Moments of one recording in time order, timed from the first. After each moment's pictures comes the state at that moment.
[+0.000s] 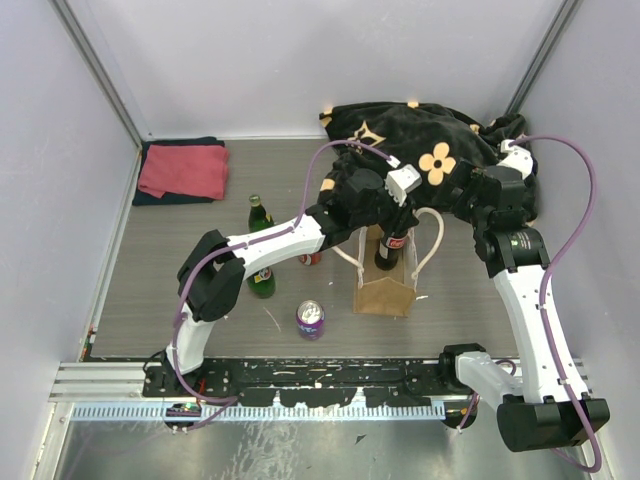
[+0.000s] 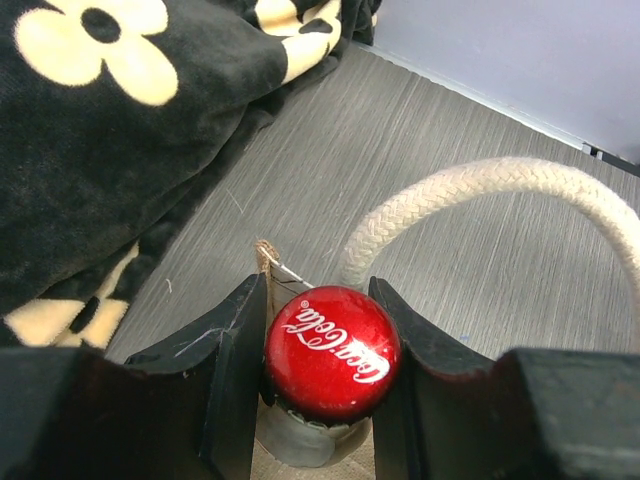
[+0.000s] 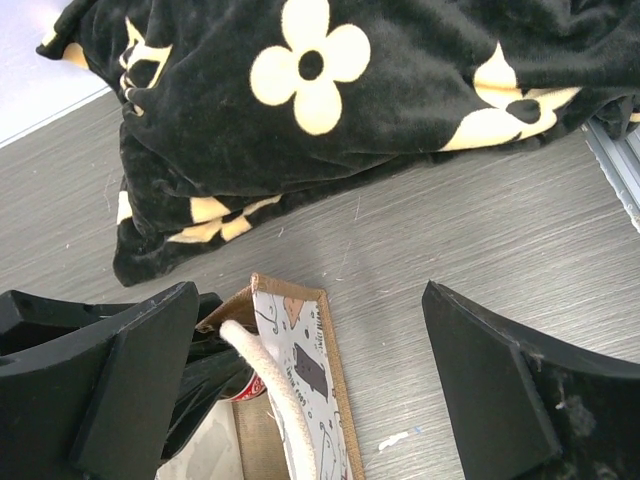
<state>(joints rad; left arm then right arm) -0.95 2.06 1.68 0.11 0.21 -0.06 0.07 0.99 1.15 -0.61 0.23 0.42</state>
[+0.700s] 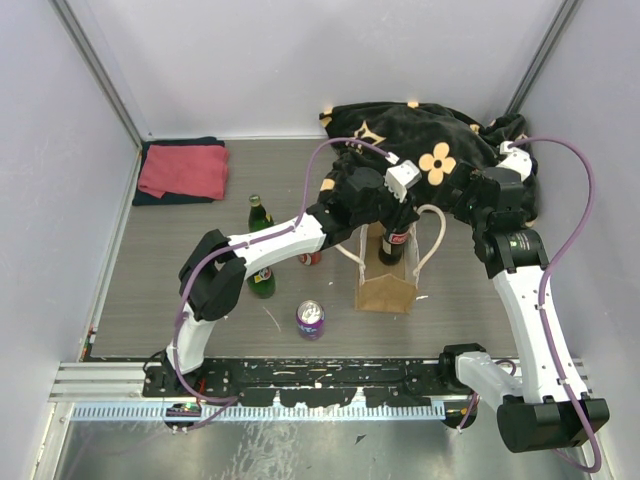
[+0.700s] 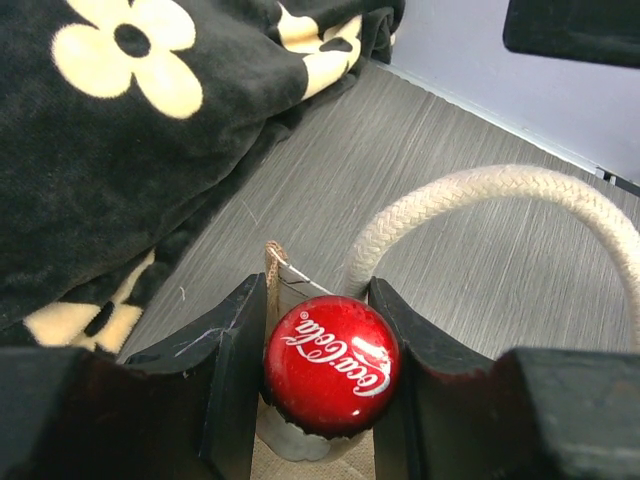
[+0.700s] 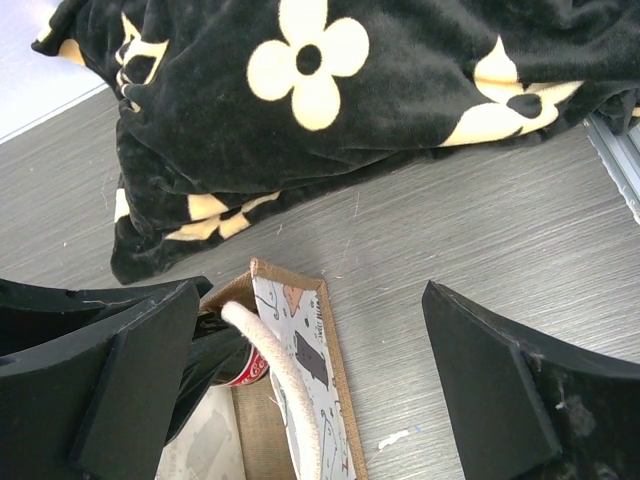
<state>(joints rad) -0.95 2.07 1.70 0.13 0.17 -0.08 0.07 0.98 1.13 -0.60 0.23 0.43</state>
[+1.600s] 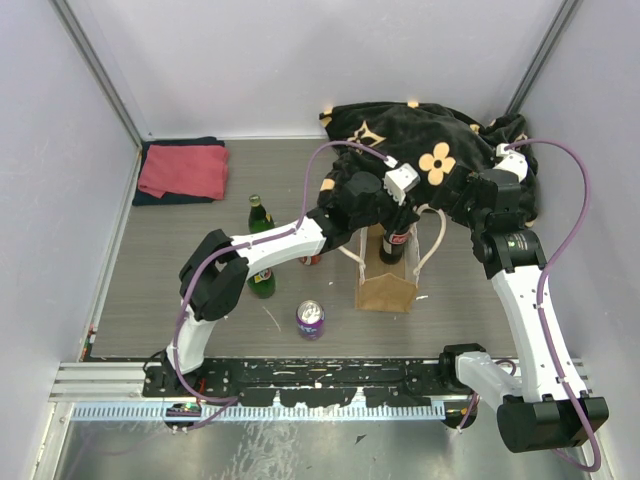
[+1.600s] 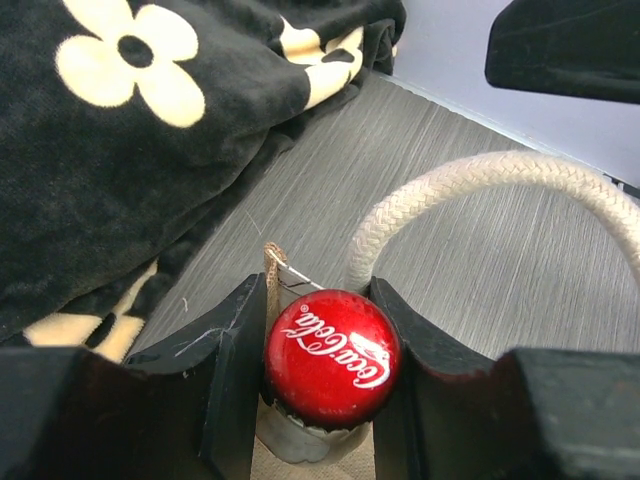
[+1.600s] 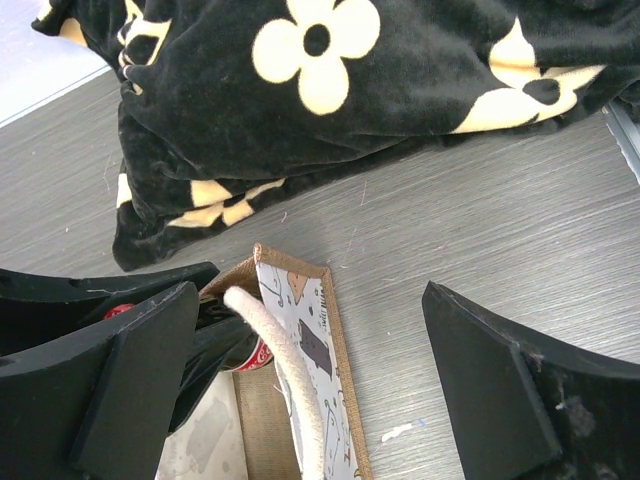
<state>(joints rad) -0.95 2.08 1.65 0.22 0.16 -0.07 0.07 0.98 1.11 -0.60 0.20 0.43</state>
